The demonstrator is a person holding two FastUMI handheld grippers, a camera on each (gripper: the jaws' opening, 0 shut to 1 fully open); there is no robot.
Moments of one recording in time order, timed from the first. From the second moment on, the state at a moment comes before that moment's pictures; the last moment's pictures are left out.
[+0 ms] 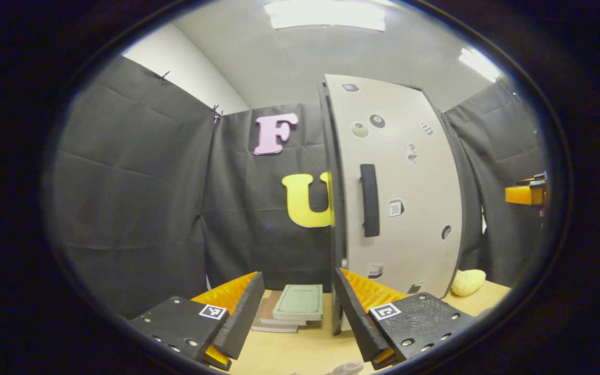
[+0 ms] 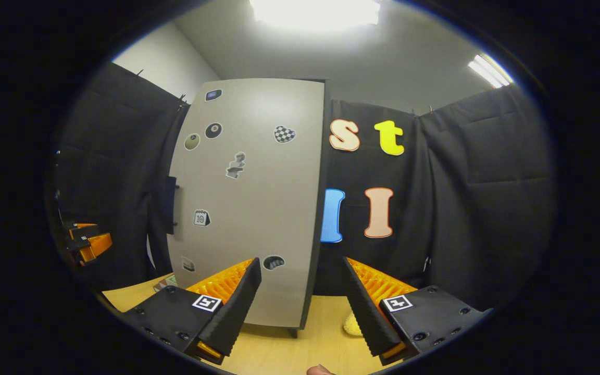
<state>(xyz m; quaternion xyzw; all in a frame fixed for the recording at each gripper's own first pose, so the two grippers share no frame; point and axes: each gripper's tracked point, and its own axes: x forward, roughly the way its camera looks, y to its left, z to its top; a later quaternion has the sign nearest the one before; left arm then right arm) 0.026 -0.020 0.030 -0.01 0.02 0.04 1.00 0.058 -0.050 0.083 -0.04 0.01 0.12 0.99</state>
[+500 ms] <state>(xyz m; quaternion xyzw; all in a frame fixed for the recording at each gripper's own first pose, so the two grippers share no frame) -0.004 -0.089 0.040 0.01 0.03 0.05 1.00 0.046 -0.192 0.022 -0.04 0.04 0.09 0.99</state>
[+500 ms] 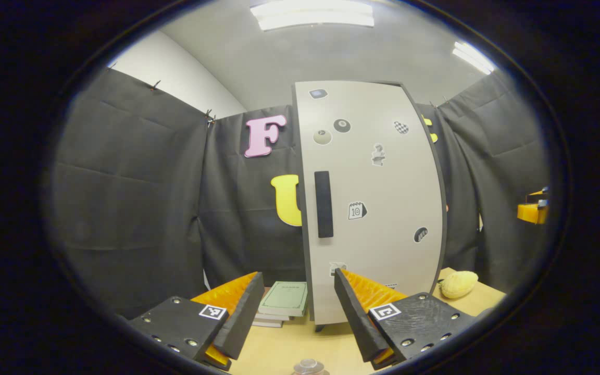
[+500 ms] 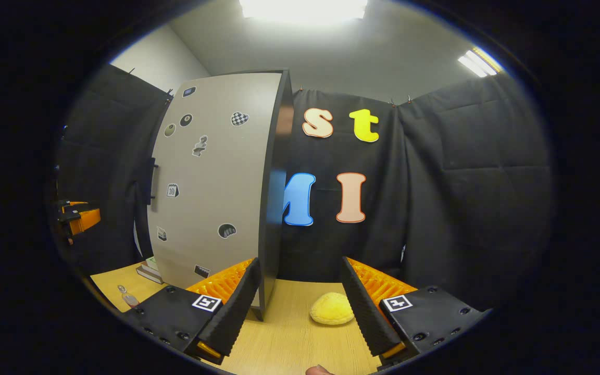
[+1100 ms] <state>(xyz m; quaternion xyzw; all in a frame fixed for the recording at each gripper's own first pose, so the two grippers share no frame) -0.024 -0.056 0.049 0.03 0.02 0.04 1.00 0.012 -0.164 0.053 0.00 0.00 0.08 1.00</state>
